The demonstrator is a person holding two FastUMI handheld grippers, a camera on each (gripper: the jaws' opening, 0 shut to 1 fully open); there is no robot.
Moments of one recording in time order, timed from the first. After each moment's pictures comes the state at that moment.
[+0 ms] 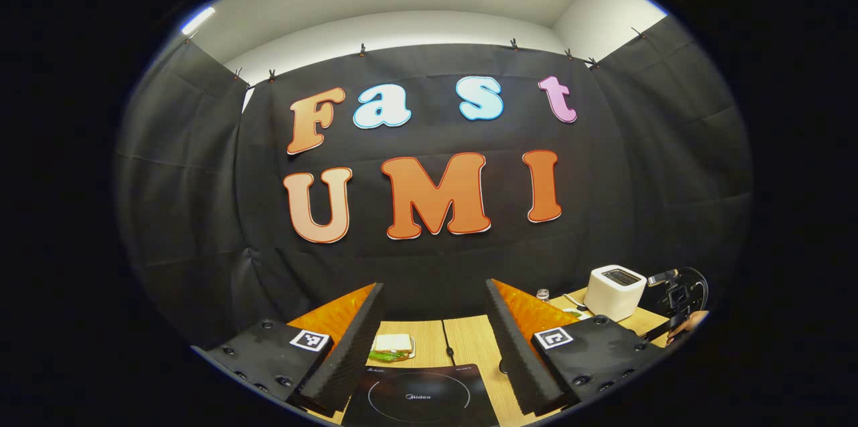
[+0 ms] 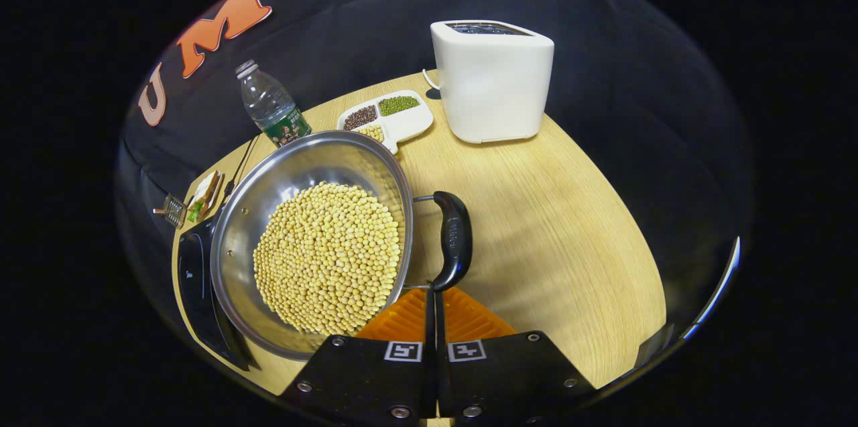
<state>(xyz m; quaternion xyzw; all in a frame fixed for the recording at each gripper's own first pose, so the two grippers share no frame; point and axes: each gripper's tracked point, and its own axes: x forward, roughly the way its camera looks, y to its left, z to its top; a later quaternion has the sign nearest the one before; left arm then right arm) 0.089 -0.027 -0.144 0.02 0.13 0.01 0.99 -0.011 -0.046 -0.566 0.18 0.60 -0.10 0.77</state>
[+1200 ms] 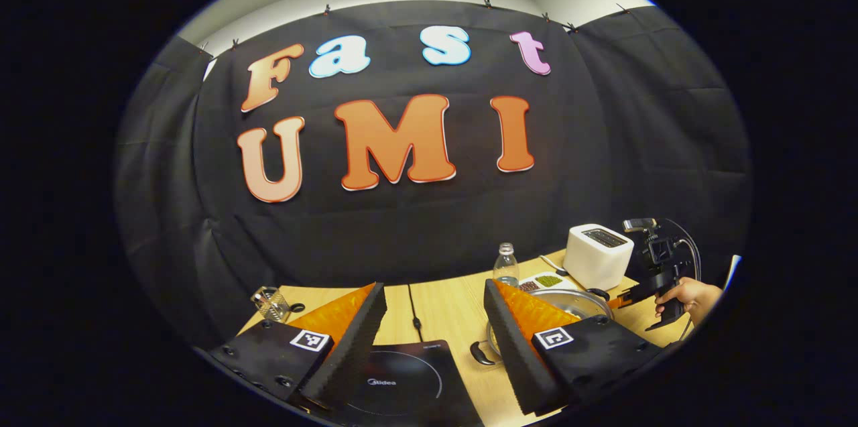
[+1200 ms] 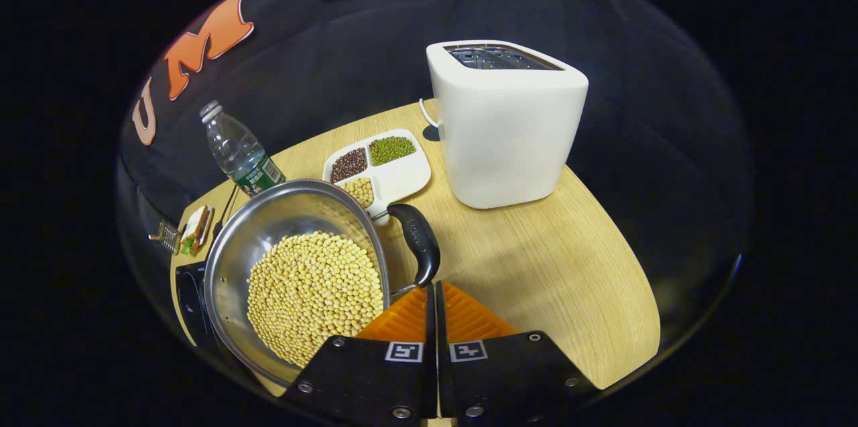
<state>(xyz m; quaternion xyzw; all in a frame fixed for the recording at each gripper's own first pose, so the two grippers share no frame) 0.106 -0.108 -0.270 0.02 0.24 -0.07 0.97 0.069 -0.068 -0.594 0.19 0.57 -0.12 0.79</state>
